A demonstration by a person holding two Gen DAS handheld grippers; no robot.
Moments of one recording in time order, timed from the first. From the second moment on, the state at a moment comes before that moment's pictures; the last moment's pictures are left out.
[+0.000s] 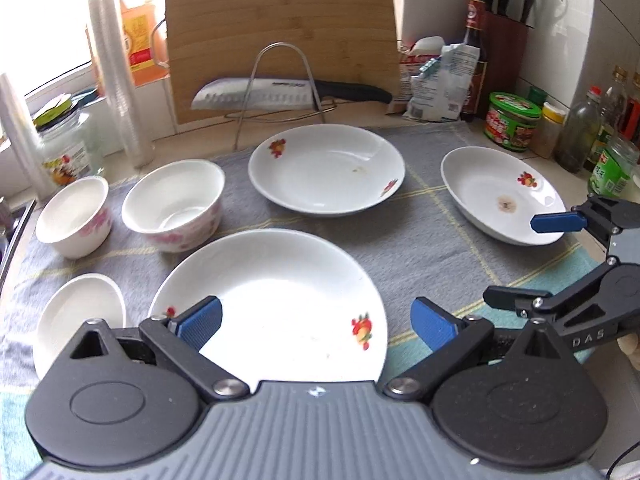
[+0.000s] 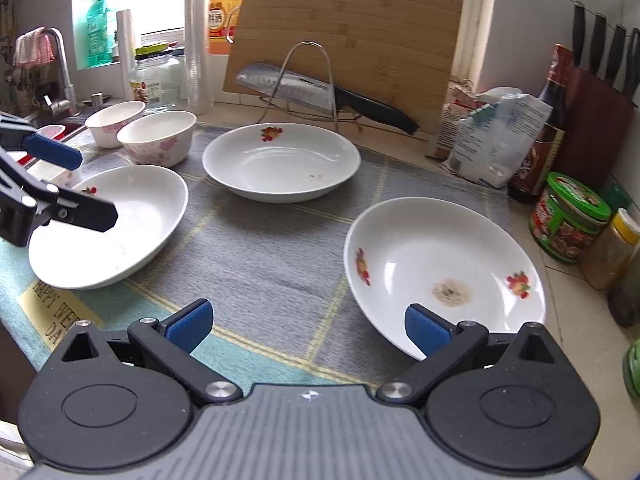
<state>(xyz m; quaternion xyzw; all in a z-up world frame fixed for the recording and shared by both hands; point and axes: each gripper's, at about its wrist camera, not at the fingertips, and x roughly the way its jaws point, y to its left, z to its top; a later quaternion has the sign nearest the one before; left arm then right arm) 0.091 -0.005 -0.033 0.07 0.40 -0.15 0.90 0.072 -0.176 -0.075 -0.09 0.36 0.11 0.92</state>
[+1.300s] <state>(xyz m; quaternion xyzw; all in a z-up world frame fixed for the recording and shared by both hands) 0.083 0.066 -0.103 0.11 0.42 -0.23 0.87 0.166 -0.045 -0.116 -0.10 0.48 0.20 0.85</state>
